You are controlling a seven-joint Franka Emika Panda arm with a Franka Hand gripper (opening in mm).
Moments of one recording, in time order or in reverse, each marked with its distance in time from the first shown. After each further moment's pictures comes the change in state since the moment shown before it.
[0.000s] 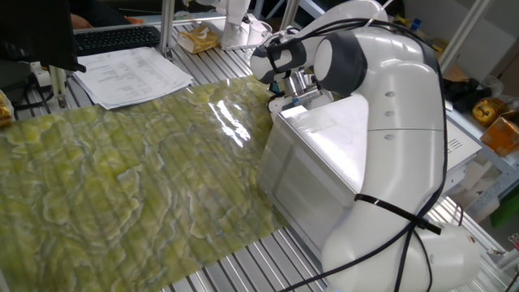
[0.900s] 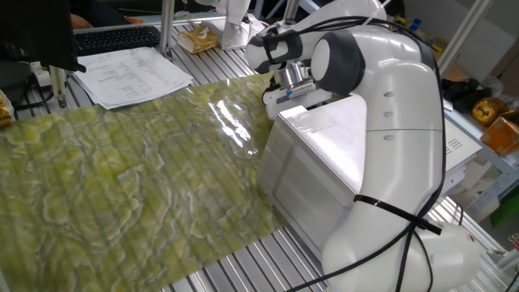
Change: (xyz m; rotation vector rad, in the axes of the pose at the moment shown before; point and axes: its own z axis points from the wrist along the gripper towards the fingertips) arm 0.010 0.012 -0.024 -0.015 0.017 0.085
